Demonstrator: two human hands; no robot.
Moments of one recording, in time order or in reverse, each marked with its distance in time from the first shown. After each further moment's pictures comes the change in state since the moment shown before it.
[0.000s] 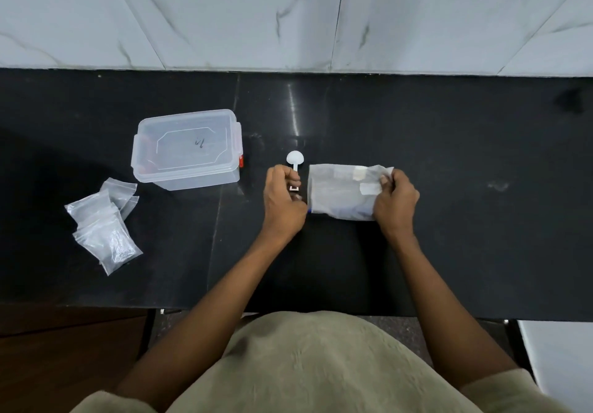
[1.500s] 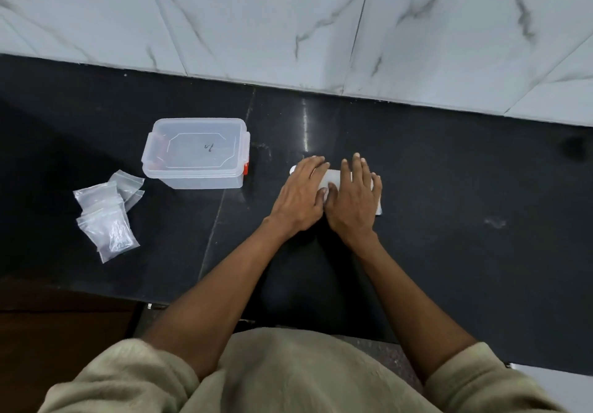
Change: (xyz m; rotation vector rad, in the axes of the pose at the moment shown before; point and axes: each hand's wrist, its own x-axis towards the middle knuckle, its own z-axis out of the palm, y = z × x) left_hand 0.043 -0.008 0.026 0.514 -0.153 0.523; right_hand 0.004 -0.039 0.056 -0.691 -0.159 -0.485
